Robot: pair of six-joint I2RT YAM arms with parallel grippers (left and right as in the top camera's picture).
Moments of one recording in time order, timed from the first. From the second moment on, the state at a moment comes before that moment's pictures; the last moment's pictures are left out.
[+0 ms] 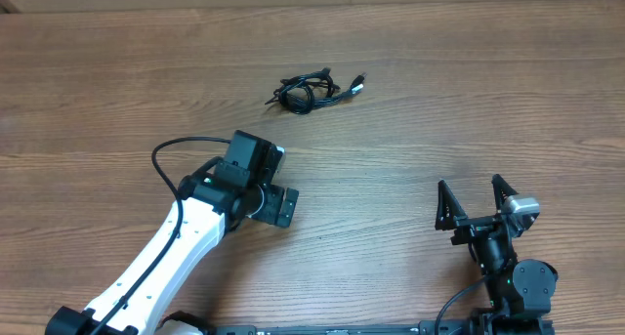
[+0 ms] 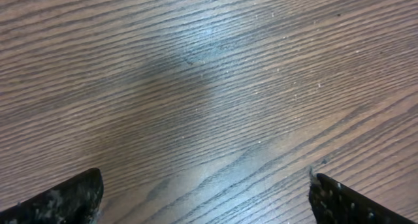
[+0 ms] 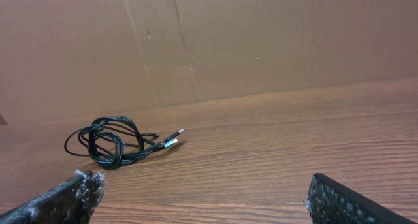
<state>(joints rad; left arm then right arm) -0.40 1.36 0.86 -0.73 0.07 -0.11 -0.02 0.01 0.02 -0.02 -0.19 0.20</state>
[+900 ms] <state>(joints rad) -0.42 1.36 0.87 -0.73 0.03 -0.15 -0.02 0.01 0.02 -0.02 -0.19 0.20</state>
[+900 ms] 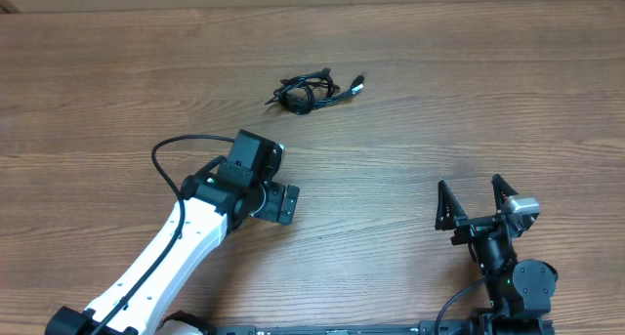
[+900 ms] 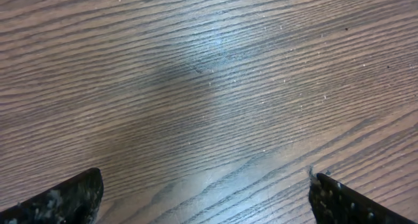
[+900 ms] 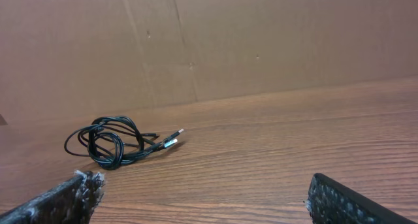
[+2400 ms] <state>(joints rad) -0.42 1.36 0.87 -0.71 0.04 -0.17 -0.02 0.01 0.02 -0.02 -0.19 0.20</state>
